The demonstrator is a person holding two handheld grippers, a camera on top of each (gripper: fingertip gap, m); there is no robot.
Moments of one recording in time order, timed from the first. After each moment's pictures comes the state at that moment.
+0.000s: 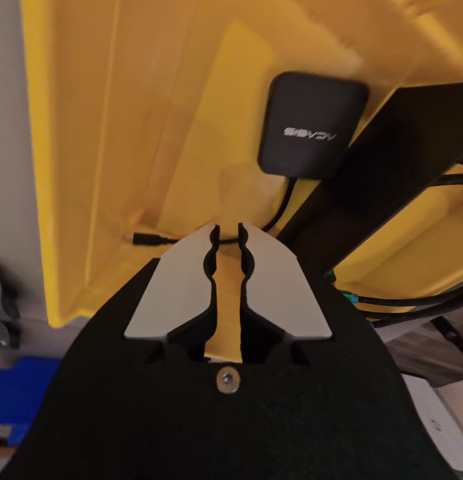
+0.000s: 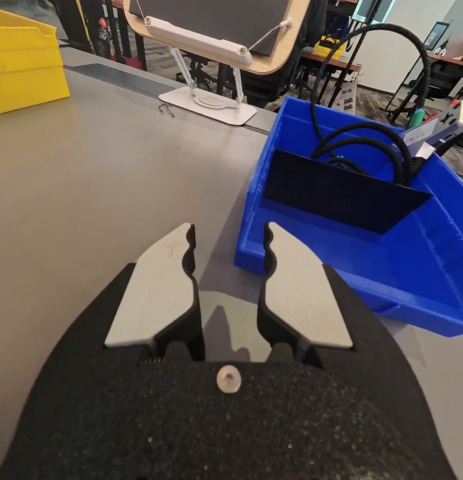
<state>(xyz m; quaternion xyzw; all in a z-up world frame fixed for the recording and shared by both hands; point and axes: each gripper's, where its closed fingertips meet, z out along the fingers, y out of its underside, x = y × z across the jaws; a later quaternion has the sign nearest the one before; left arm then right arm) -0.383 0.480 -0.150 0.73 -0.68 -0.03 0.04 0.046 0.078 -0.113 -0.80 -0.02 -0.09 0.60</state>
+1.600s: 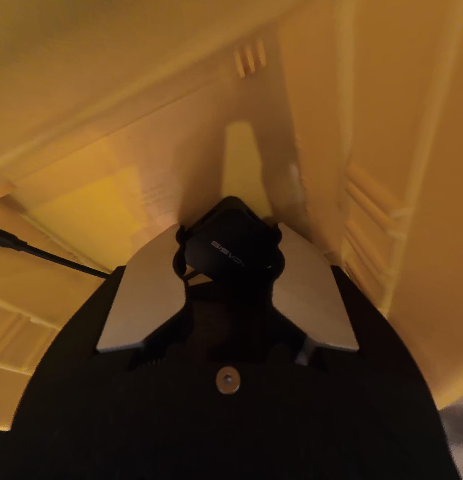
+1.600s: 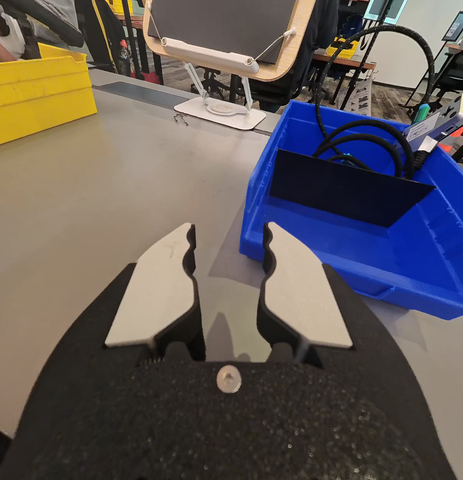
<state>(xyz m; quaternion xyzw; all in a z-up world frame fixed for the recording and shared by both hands) -0.324 0.437 -0.195 0.92 -0.39 -0.03 0.07 0.041 0.055 -0.103 -0.79 -0.01 -0.05 0.61</state>
